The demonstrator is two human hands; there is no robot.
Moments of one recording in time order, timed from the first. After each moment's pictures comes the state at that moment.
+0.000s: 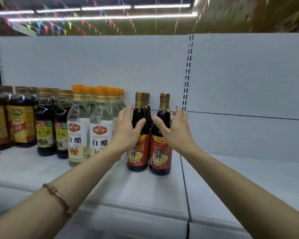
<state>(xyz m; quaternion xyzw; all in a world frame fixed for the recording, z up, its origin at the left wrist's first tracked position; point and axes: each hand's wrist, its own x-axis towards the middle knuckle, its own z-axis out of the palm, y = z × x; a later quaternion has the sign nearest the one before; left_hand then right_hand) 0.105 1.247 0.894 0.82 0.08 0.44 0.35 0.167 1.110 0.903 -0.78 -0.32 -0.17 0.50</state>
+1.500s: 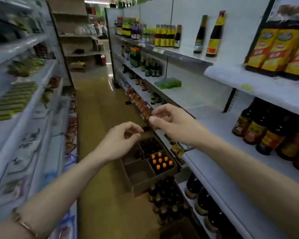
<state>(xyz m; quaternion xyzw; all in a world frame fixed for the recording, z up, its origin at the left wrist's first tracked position) -0.613 1.442 0.710 0.75 0.50 0.33 0.28 -0.427 1.416 0.770 -0.55 -0.73 0.26 0.31</state>
